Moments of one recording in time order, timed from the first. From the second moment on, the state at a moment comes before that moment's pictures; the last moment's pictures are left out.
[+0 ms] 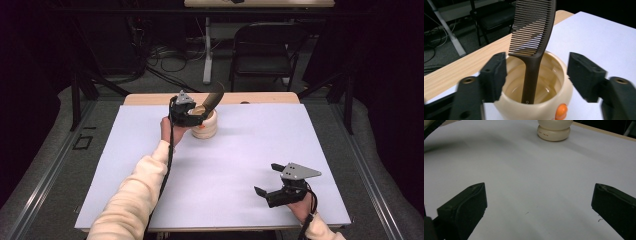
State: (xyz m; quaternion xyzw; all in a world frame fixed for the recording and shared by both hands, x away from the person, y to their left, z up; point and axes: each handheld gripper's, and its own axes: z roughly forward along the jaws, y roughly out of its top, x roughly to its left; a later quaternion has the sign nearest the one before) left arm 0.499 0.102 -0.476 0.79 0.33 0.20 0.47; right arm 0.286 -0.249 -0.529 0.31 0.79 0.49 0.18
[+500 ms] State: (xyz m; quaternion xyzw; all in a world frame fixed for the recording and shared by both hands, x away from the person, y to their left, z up) left arm 0.470 0.121 -0.462 0.82 0.32 0.21 0.43; right arm 0.285 -0.249 -0.529 0.31 0.79 0.49 0.18
